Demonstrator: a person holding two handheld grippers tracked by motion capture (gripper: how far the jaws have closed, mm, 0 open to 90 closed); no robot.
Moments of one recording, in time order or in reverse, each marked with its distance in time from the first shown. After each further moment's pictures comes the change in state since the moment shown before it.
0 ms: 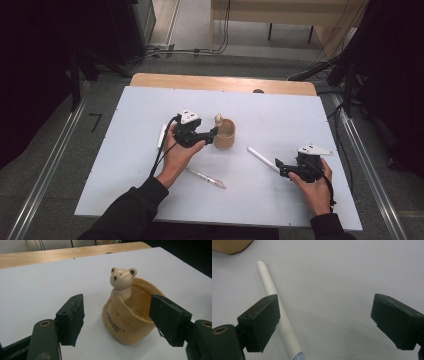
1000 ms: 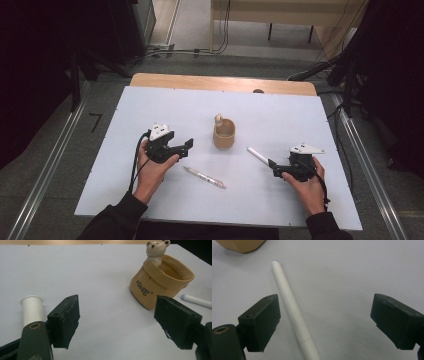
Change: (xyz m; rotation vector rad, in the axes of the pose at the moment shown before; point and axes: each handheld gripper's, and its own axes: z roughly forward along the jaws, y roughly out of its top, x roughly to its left) left arm 0.036 -0.044 -0.053 -0.012 0.077 -0.077; right arm 0.015 0.004 0.010 0.010 0.048 -0.031
